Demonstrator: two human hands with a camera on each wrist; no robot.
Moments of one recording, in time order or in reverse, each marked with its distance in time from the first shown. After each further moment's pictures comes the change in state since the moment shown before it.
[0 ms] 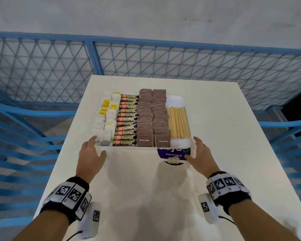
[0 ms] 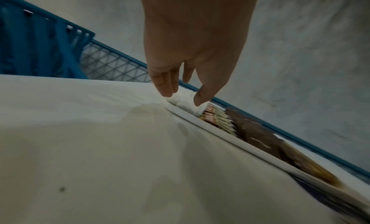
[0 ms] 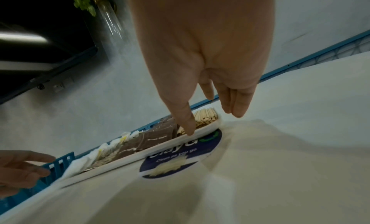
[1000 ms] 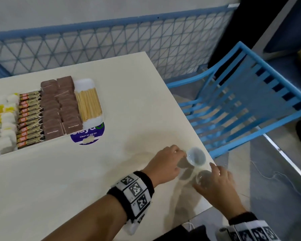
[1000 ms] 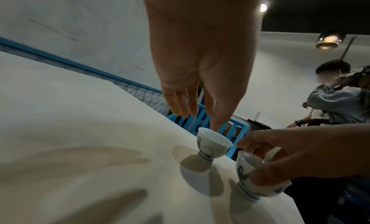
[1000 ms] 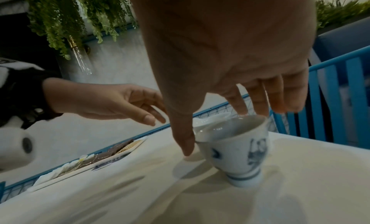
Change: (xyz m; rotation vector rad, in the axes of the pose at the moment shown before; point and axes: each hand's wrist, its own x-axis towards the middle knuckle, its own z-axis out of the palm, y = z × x) left_hand -0.275 0.269 0.202 0.281 -0.913 1.061; right_hand -0.271 0.233 -0.081 -0.266 0.130 0.413
